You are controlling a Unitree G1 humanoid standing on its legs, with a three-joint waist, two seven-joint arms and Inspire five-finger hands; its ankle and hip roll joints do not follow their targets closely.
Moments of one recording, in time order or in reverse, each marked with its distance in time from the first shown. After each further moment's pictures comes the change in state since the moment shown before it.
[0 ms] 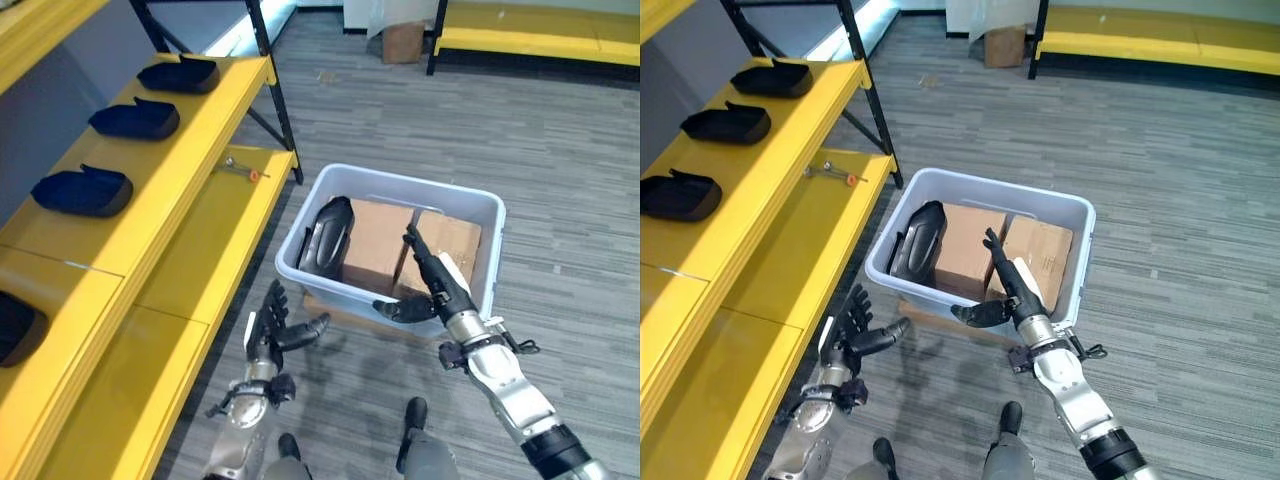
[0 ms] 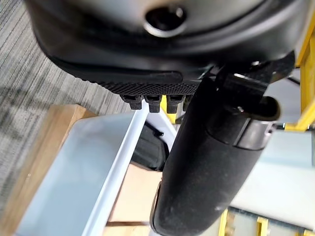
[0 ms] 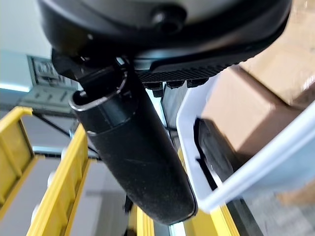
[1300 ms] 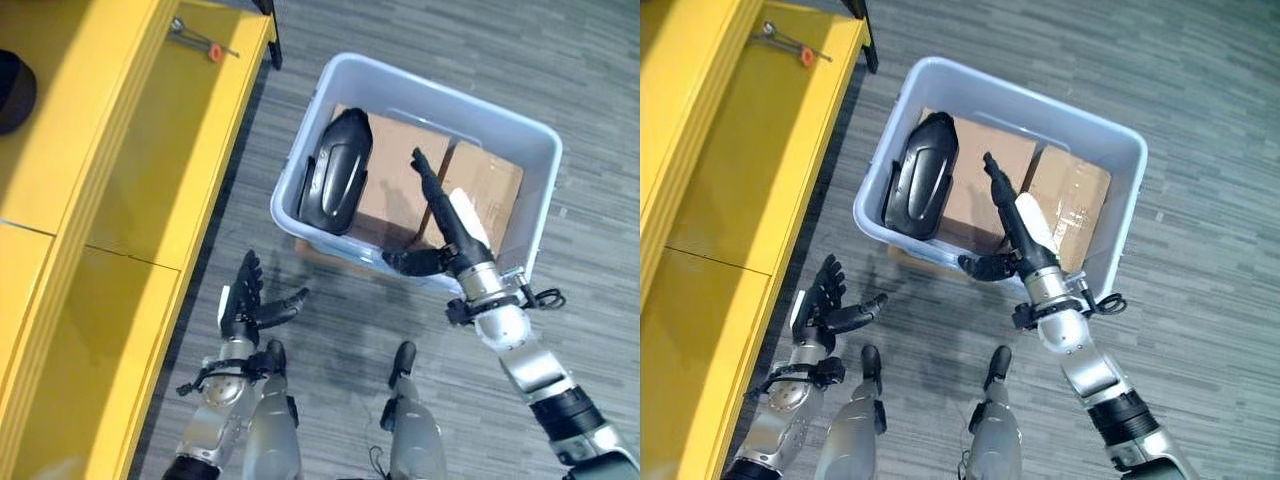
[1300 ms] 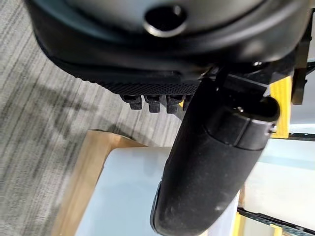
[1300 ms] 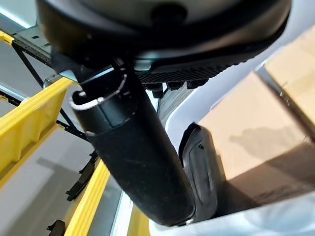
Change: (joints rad) left arm -0.034 0.138 0.031 -0.060 0.009 -0.016 0.045; right arm -0.174 -0.141 -0.089 -0.156 -0.316 0.000 -0.080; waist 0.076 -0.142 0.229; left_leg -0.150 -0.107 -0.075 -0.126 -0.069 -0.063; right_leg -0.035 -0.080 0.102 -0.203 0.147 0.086
